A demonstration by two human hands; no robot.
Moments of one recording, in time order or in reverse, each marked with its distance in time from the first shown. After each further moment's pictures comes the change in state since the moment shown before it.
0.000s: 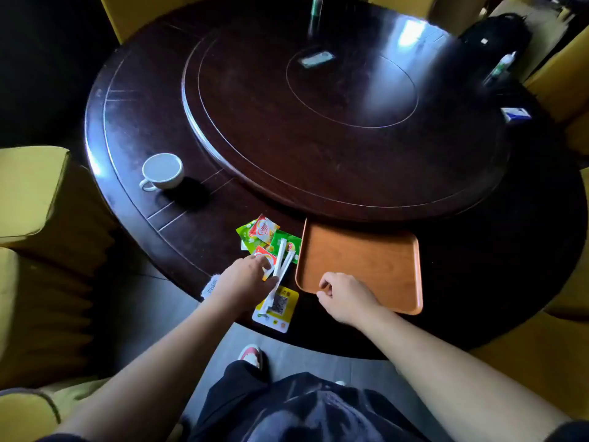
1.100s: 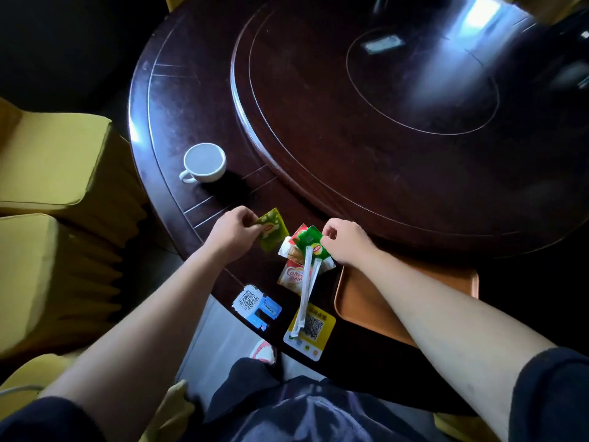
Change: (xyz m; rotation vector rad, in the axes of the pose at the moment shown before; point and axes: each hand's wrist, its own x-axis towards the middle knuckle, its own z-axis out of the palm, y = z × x) left_hand 0.074 -0.094 -0.076 -0.510 0.230 -0.347; right_hand 0.158 -0.082 -0.036 0.158 0.037 -0.045
